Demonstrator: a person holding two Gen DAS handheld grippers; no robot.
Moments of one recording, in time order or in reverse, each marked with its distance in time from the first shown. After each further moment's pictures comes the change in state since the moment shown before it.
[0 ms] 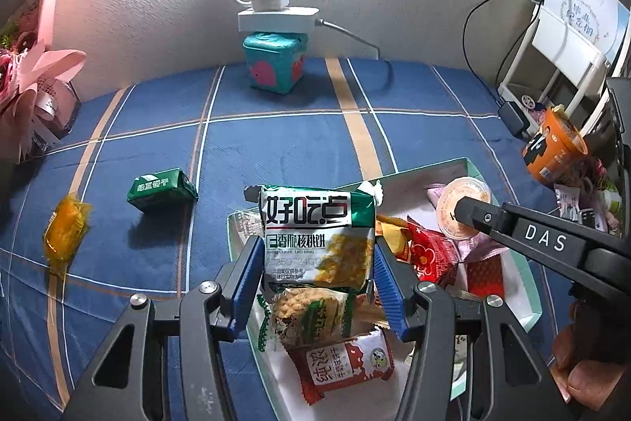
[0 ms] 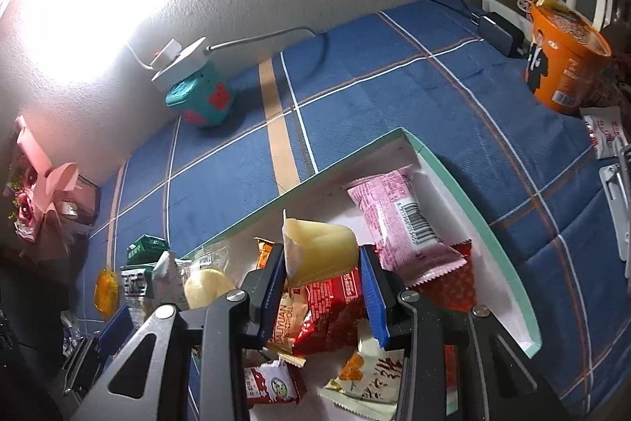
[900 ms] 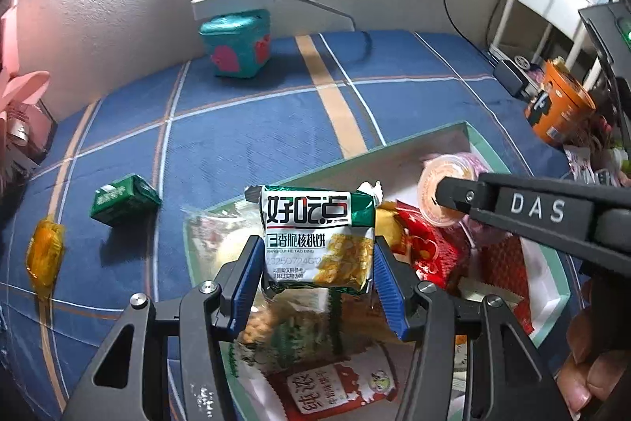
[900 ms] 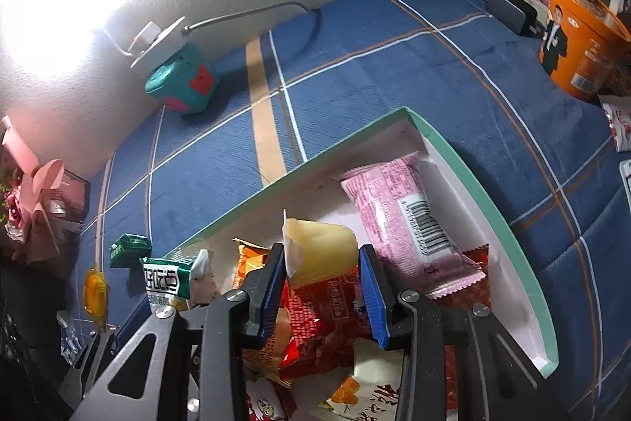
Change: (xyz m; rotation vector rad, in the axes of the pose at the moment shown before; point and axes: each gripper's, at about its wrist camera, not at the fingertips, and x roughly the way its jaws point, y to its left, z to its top) left arm 0.039 -0.029 -0.009 0.115 0.044 -0.002; right arm 0.038 -0.011 0.005 0.016 0.065 -0.006
